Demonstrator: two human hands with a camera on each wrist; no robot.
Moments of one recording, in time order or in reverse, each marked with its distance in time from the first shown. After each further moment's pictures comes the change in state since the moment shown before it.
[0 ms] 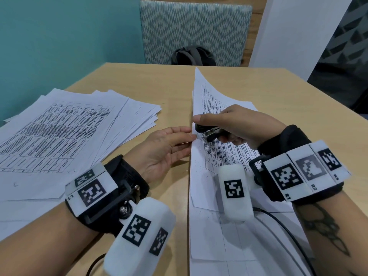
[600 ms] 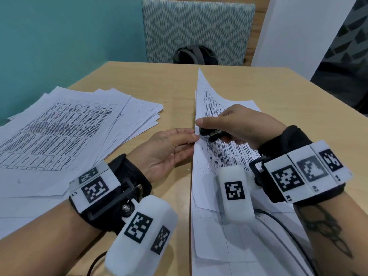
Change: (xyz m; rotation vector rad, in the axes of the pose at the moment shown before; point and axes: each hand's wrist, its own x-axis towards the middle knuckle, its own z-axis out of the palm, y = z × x) left_hand 0.000 -0.003 -0.001 0.009 0.014 -0.032; right_hand 0.002 0.002 0.002 -0.094 0.046 0.010
